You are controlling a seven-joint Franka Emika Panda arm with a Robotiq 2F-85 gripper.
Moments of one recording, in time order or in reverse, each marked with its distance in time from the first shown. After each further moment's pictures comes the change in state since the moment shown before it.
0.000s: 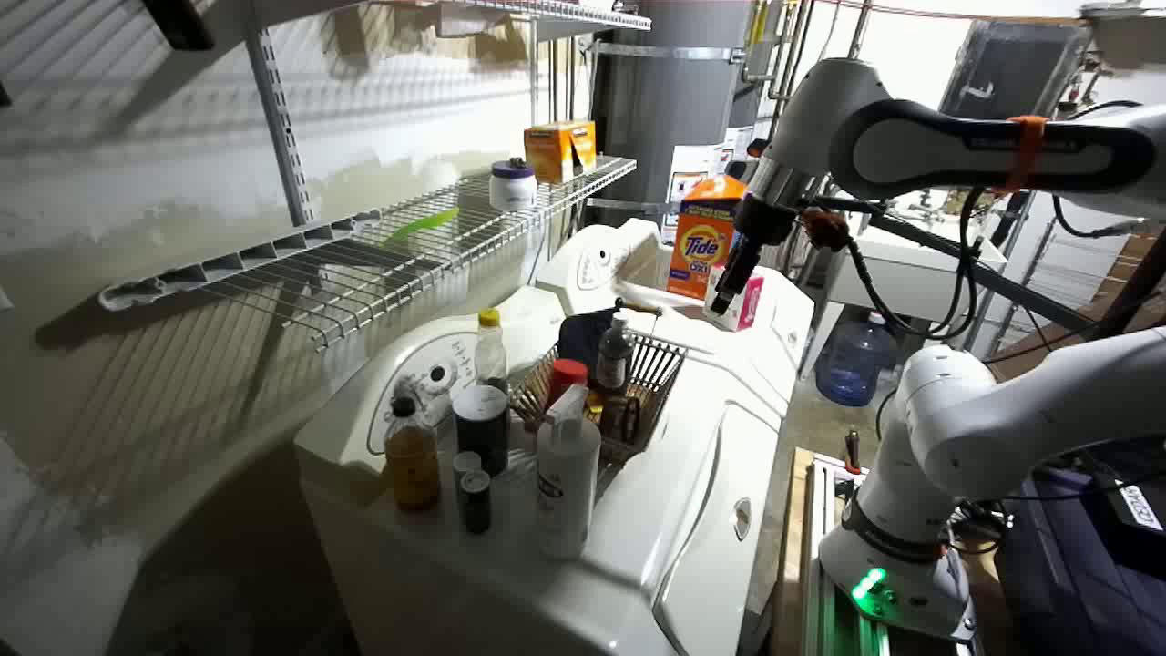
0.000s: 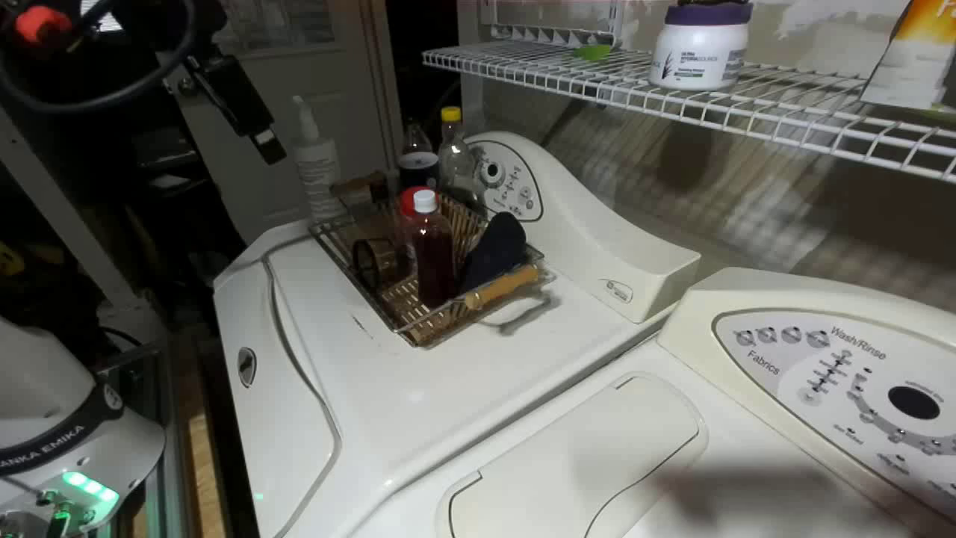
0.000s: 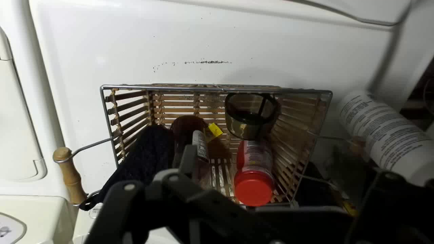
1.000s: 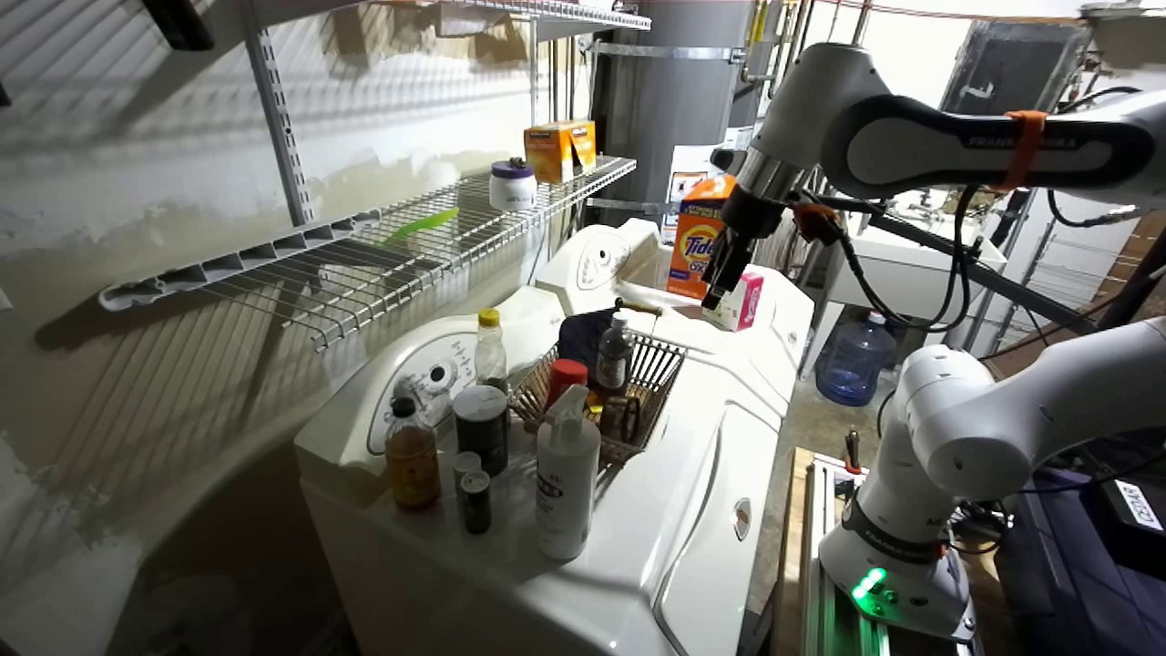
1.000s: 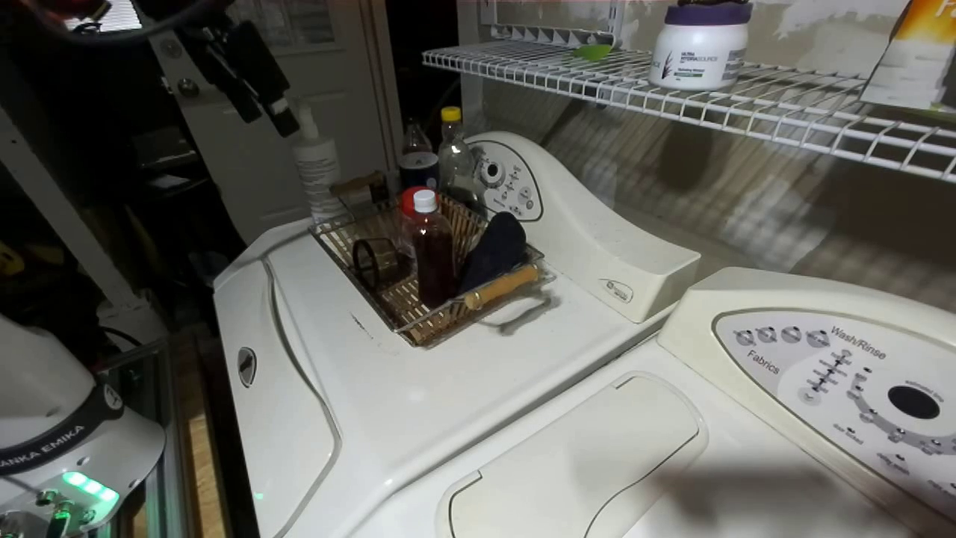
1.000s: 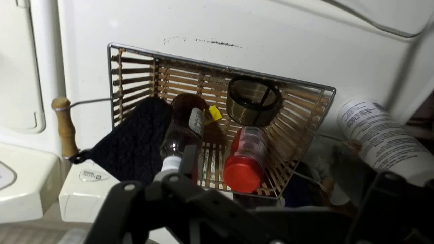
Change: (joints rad) arm 0.035 0.056 0.065 0.060 -0.039 0.016 -0.059
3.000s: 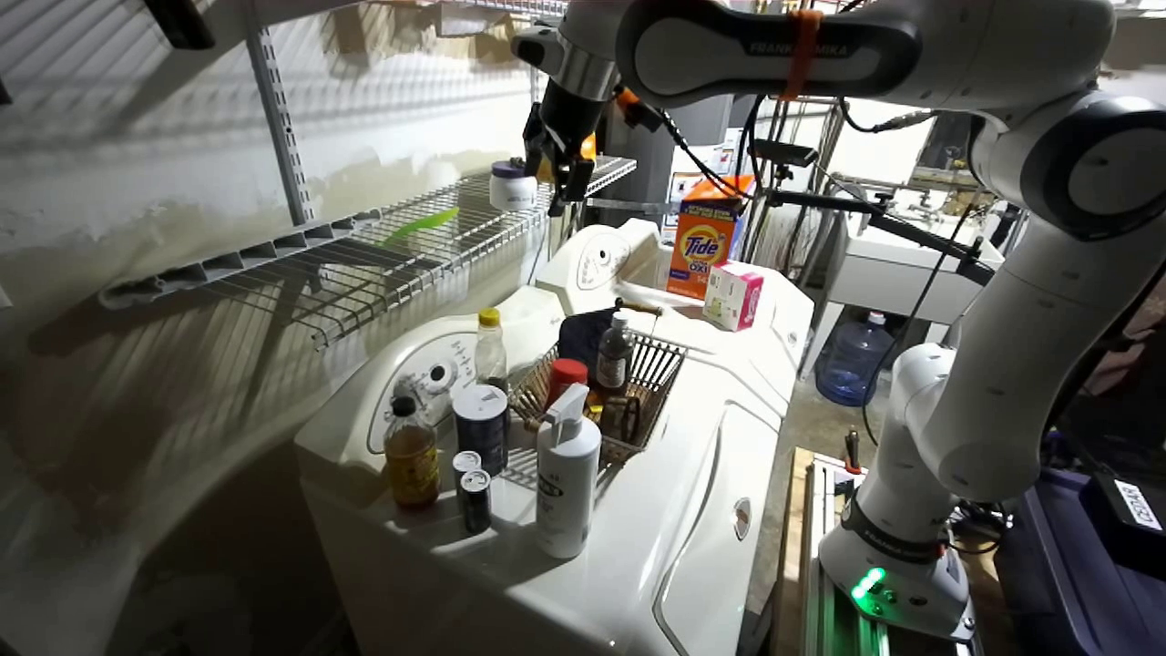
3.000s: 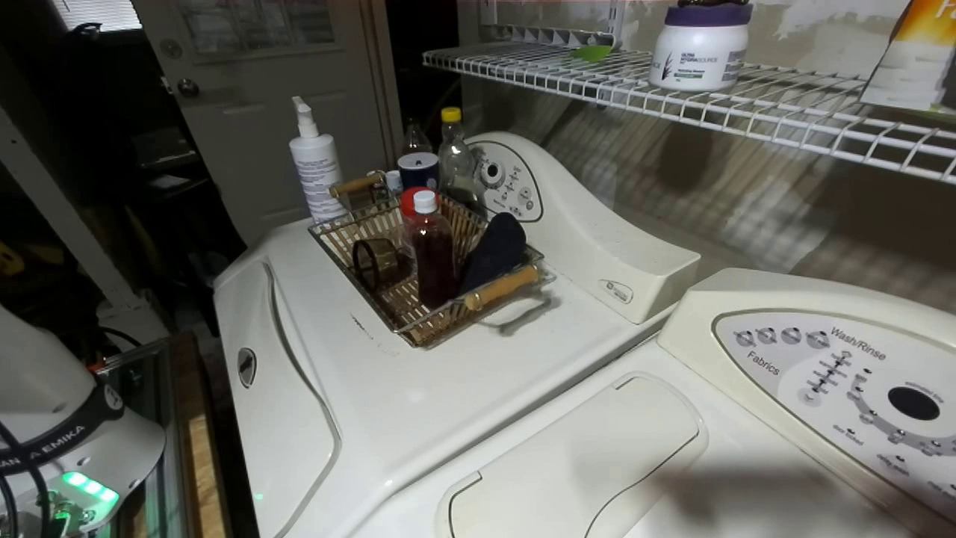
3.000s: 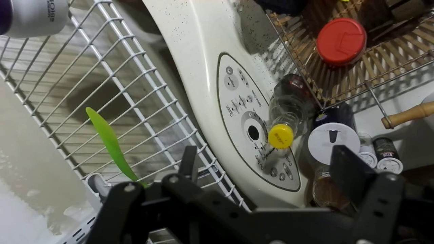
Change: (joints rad) arm 0.103 0.741 0.122 0.844 -0.175 0.013 -0.523
